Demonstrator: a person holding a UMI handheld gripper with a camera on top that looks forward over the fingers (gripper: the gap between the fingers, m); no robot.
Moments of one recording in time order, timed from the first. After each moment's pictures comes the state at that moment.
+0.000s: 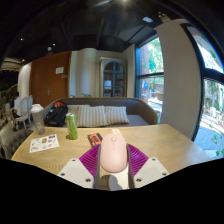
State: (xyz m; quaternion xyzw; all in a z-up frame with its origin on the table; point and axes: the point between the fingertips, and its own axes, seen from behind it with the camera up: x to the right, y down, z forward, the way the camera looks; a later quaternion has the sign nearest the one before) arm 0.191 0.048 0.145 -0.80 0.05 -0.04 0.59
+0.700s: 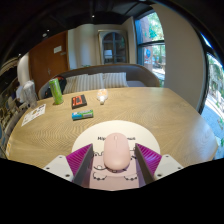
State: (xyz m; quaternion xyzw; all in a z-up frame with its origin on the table) arm 0.289 0.012 -0.001 -0.89 0.05 0.02 0.46
